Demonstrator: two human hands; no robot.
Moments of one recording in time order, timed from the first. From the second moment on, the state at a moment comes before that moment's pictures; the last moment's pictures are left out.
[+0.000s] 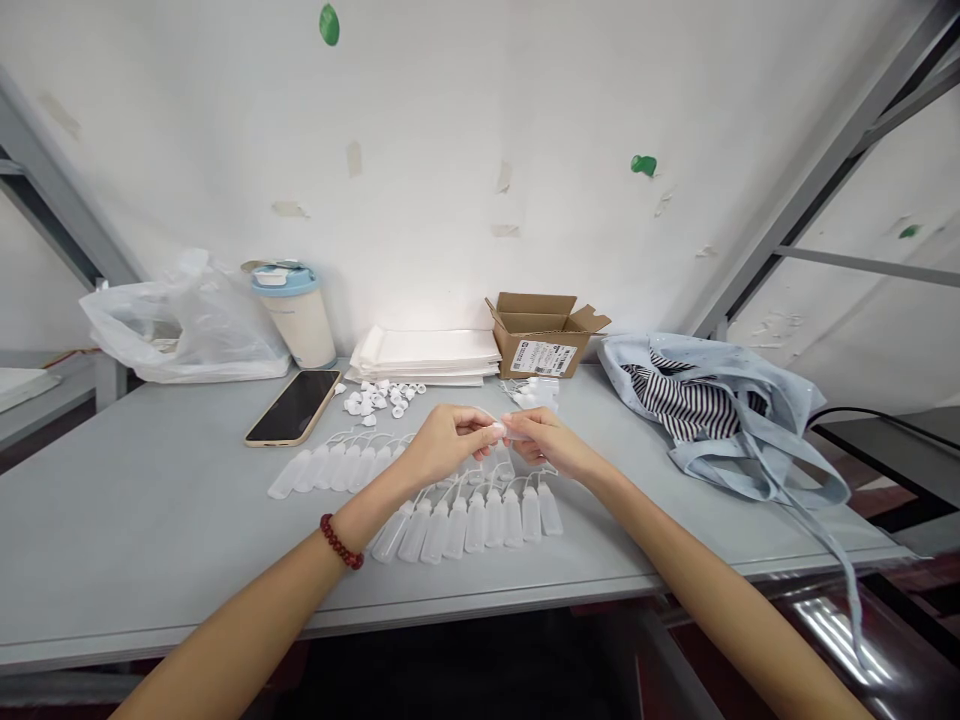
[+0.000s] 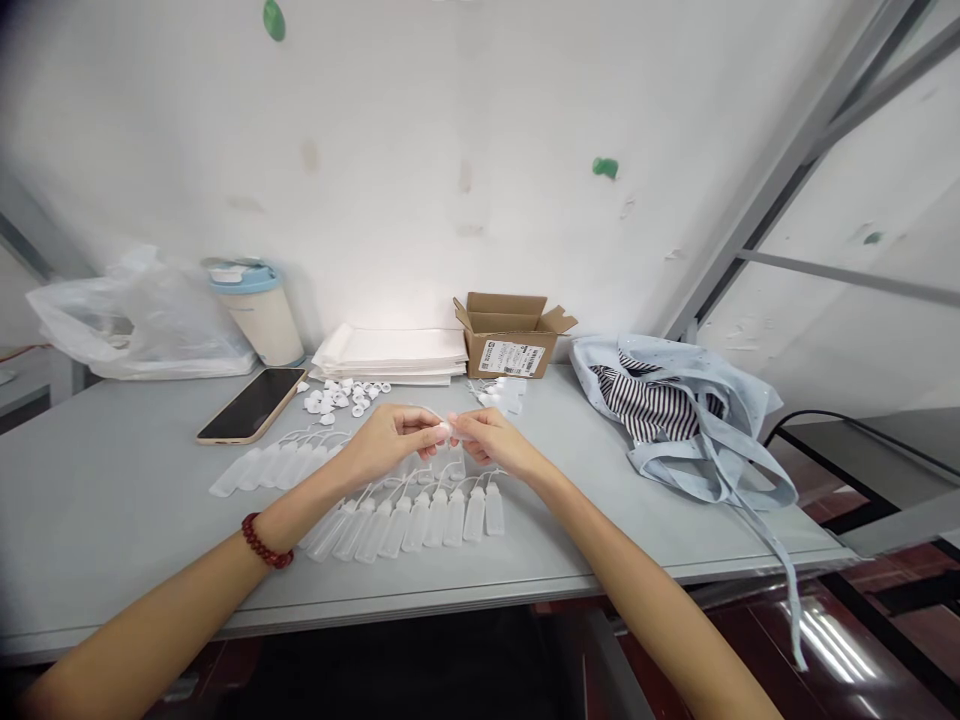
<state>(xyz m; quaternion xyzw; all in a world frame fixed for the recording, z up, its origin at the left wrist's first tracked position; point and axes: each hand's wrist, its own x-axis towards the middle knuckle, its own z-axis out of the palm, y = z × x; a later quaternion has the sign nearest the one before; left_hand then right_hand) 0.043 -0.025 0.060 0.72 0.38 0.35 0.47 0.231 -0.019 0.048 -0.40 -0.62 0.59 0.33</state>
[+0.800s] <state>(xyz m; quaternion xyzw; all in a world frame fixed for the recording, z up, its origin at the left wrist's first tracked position) 0.036 -0.011 0.055 0.66 0.40 0.33 0.55 0.232 -0.020 0.051 -0.41 -0.73 0.40 0.37</state>
